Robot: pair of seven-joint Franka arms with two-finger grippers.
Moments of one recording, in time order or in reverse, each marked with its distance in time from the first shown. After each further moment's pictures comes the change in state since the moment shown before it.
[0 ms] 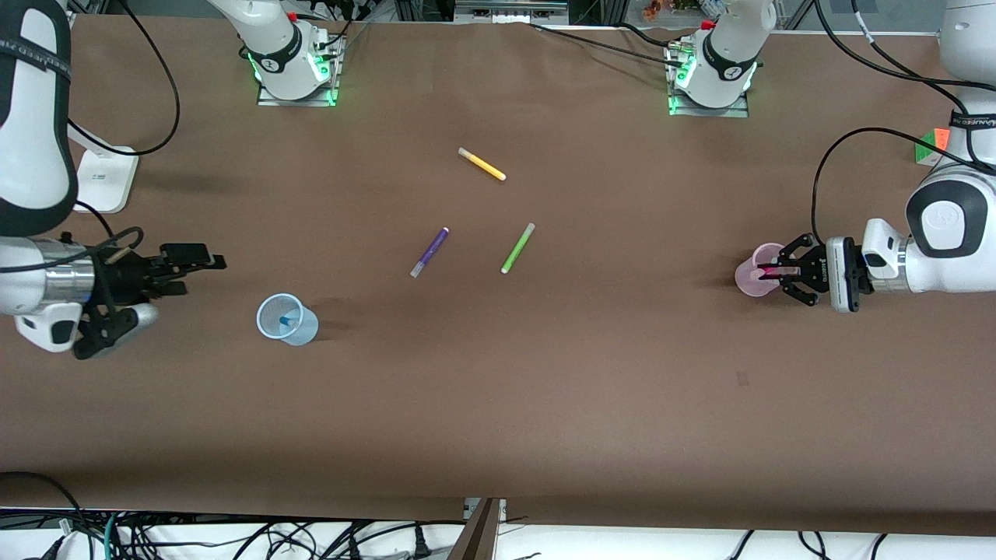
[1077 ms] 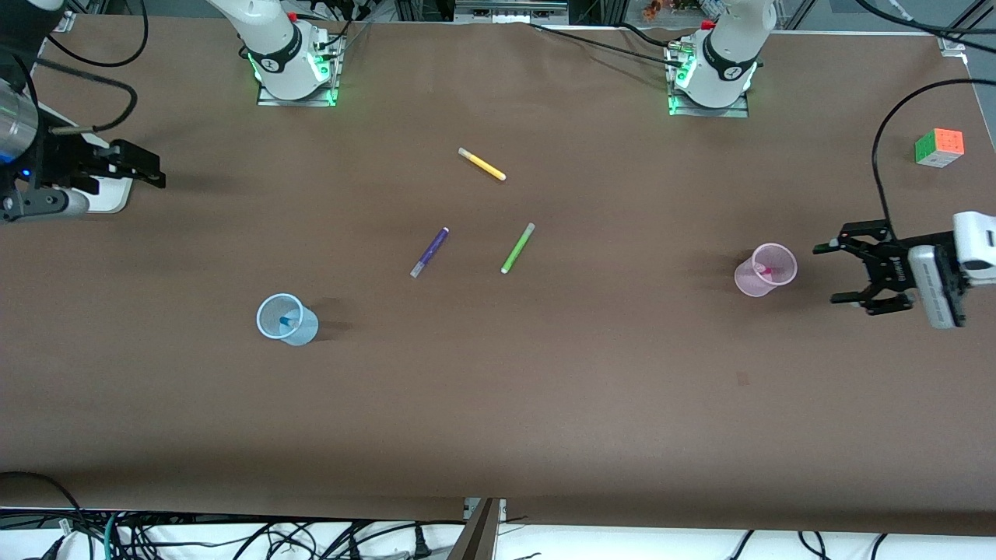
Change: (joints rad) left arm 0.027 -0.108 -0.026 0.265 0.048 -0.183 -0.641; right arm 0.047 -0.482 0.003 -0.408 -0.258 0.084 0.250
